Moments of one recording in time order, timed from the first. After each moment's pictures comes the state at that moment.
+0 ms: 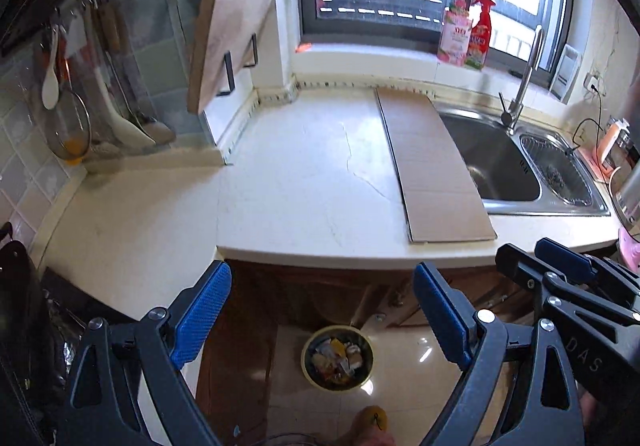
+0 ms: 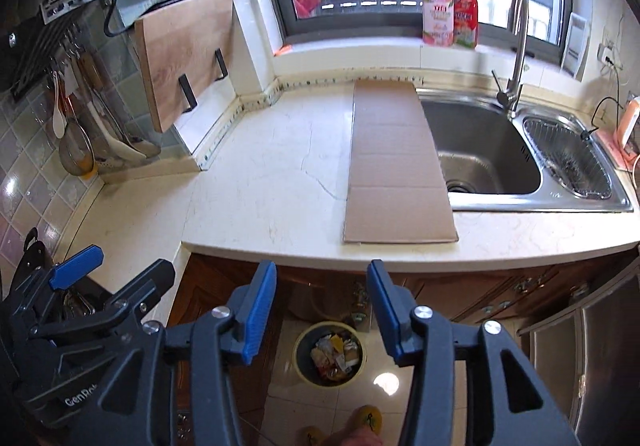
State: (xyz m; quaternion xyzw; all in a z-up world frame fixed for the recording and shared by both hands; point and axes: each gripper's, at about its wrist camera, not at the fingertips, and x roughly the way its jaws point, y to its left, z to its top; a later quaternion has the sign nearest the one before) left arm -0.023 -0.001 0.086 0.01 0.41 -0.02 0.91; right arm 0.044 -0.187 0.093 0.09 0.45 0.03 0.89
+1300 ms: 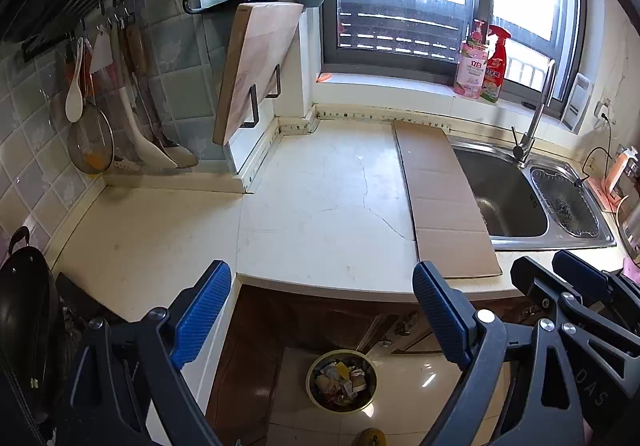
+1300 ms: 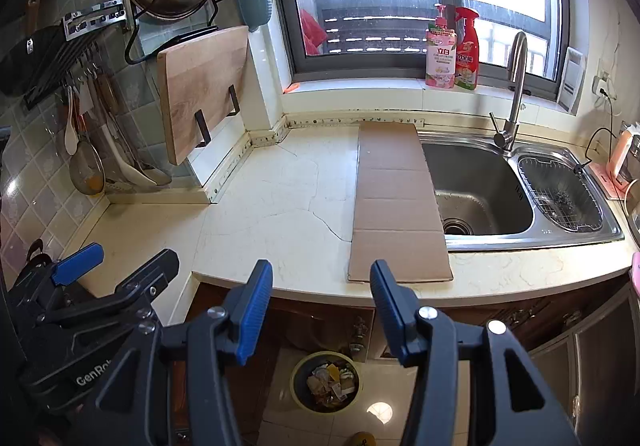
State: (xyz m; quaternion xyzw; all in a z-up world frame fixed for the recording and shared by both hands) left arm -0.018 0.016 0.110 0.00 0.38 0.01 0.92; right arm 0.040 -0.177 0.127 0.08 0.40 0.03 0.91
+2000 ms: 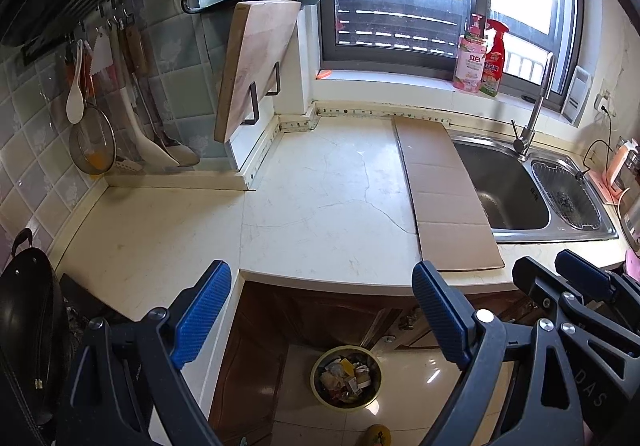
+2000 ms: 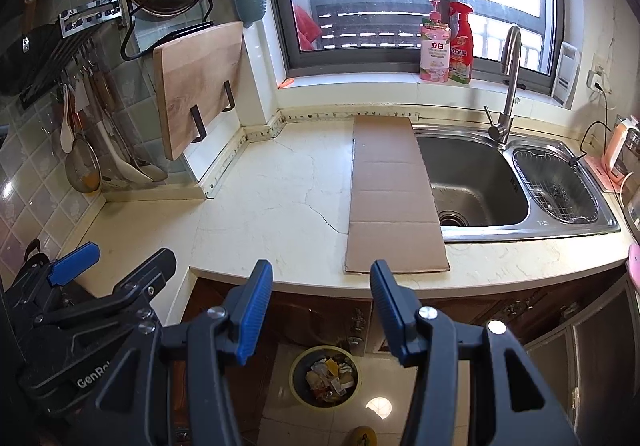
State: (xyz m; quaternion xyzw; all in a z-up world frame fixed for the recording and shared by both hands) left arm -0.020 0.015 0.109 0.00 0.38 0.01 0.92; right arm 0.036 -0.178 0.124 0.08 0.41 0.02 0.91
